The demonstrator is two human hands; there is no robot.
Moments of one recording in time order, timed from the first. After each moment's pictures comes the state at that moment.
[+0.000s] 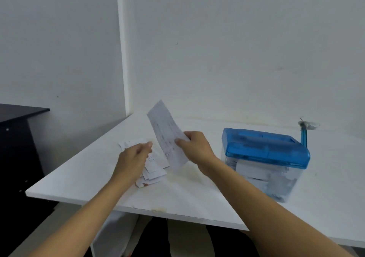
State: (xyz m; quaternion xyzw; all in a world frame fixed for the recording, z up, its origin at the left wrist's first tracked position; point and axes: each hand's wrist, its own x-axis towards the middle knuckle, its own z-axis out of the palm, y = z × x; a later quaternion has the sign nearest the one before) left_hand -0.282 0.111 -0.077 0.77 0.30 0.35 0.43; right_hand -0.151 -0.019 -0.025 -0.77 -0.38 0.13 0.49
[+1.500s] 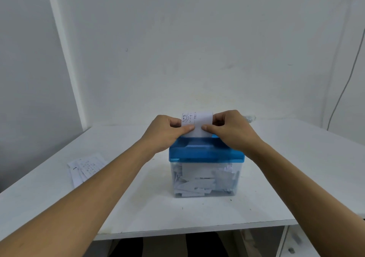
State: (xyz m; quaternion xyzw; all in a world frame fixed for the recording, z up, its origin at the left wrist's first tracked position) left_hand -0.150 -0.023 0.030 0.85 0.13 0.22 0.45; right_hand -0.042 -0.190 0.029 -0.82 -0.36 -0.06 0.45
